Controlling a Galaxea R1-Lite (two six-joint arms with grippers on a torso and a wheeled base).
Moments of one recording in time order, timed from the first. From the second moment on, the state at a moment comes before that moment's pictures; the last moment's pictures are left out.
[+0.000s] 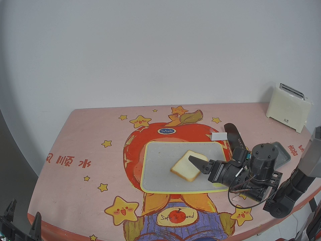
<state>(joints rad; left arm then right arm) 0.00 0.02 -0.02 0.00 0.00 0.00 0.67 1.98 -0.38 -1.30 -0.06 0.66</state>
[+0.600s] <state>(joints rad) 0.00 0.02 -0.02 0.00 0.00 0.00 0.67 1.87 -0.40 -1.28 -0.05 0.63</state>
